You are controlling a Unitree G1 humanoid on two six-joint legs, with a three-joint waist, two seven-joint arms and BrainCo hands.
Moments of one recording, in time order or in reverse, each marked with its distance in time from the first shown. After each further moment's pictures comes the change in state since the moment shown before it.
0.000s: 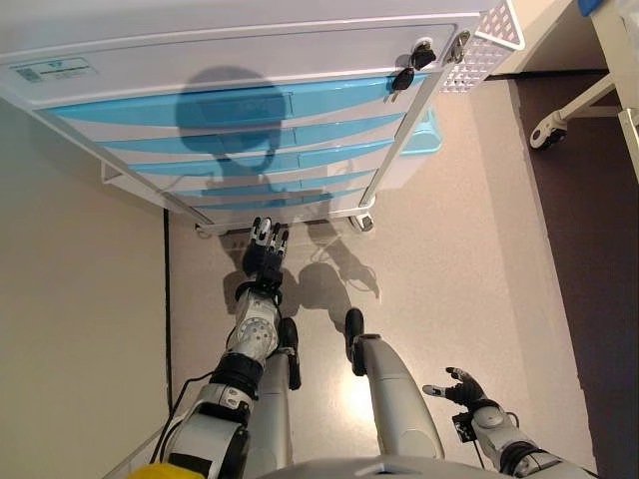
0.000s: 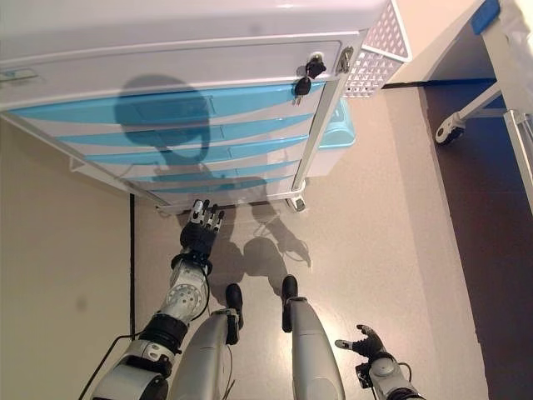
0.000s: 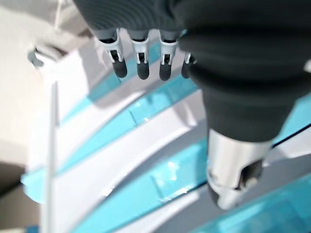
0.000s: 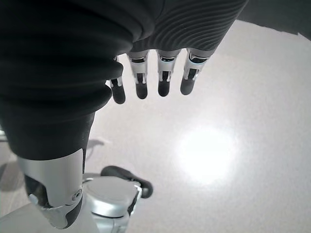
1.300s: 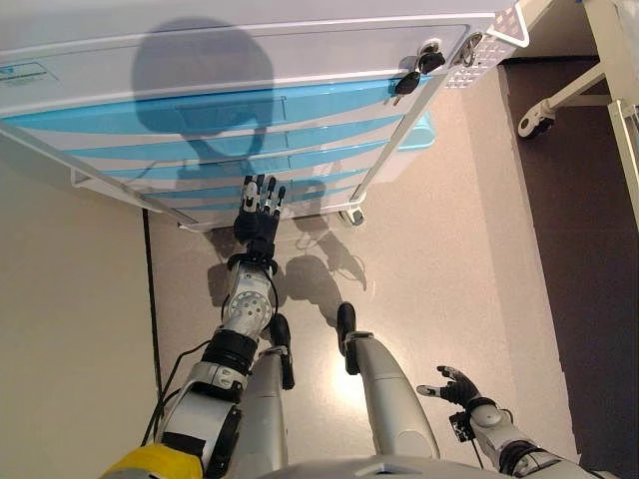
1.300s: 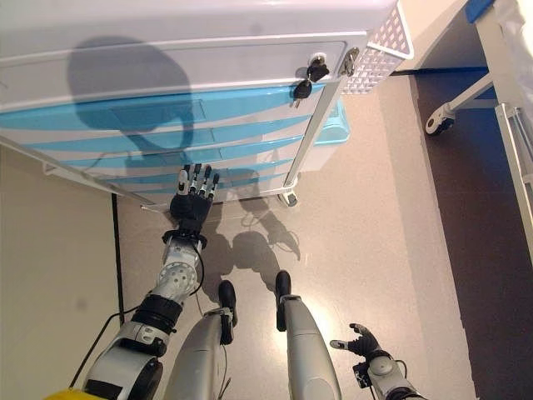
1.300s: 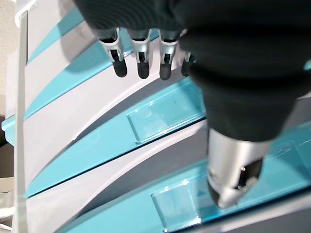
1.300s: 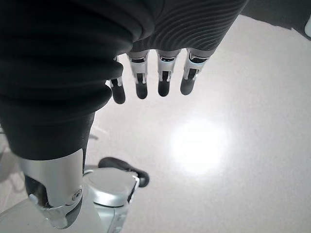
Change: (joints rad) left arm -0.062 0.076 -0.049 -0.106 -0.073 -0.013 -0.095; right arm -0.004 -0.007 0.020 -0.001 -0.005 -0.024 0.071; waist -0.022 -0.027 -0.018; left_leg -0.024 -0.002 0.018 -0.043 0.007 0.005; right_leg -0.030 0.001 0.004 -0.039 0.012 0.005
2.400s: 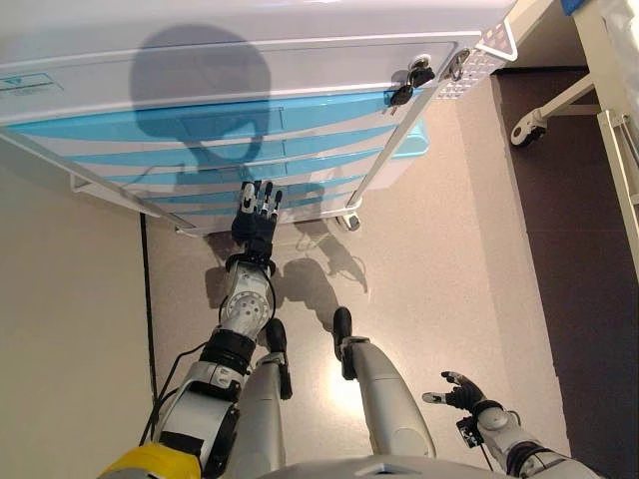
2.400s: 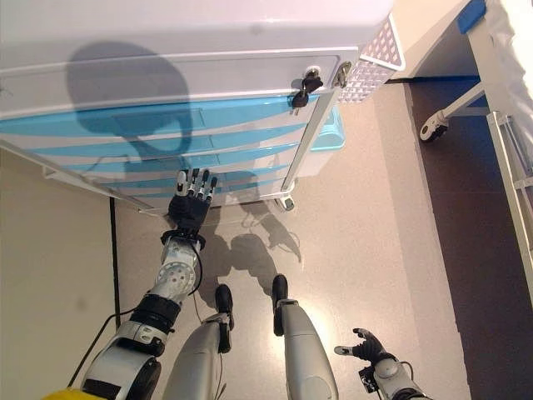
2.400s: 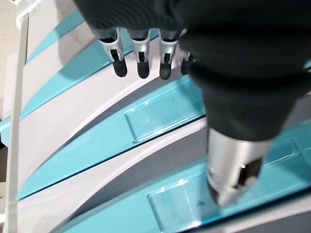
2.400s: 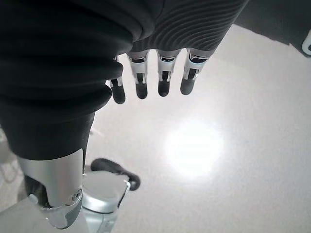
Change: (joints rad) left arm -0.001 0.014 0.001 0.022 -0.017 0.000 0.053; right arm -0.001 -0.032 0.039 0.028 -0.036 -0.001 0.028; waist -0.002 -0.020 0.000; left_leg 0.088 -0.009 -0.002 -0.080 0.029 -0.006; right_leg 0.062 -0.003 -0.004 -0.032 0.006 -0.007
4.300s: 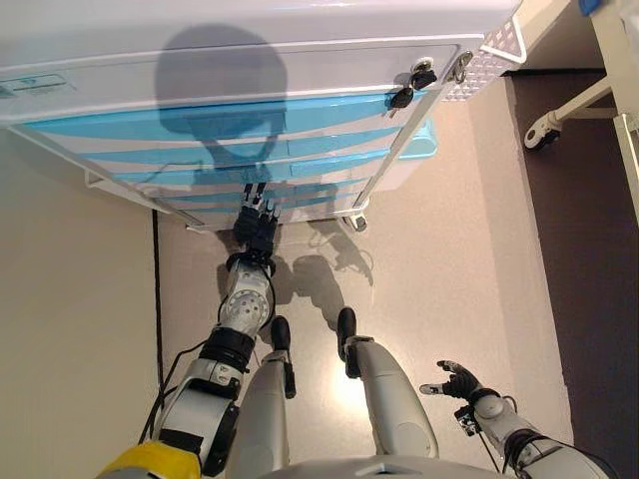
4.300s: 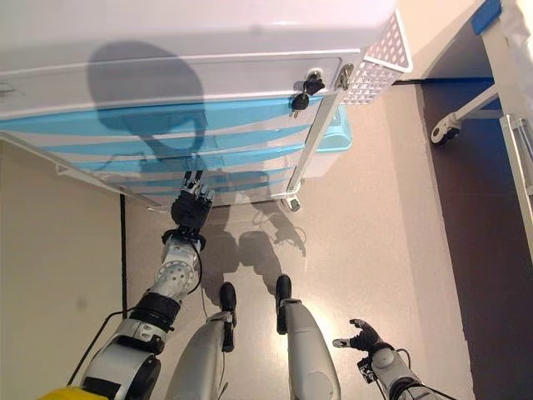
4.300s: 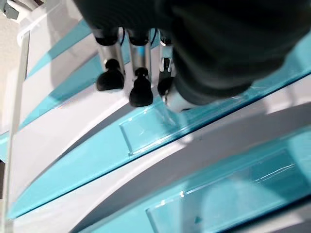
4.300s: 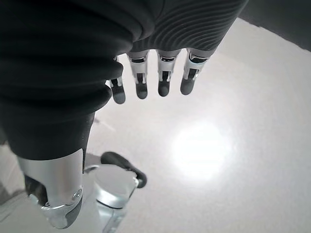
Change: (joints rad) left arm 0.015 0.002 0.001 0.008 0.003 0.034 0.027; right arm -0.053 -0.008 0.033 0.004 -0.042 0.000 -0.002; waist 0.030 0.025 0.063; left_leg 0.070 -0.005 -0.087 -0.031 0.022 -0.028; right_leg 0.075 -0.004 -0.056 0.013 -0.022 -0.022
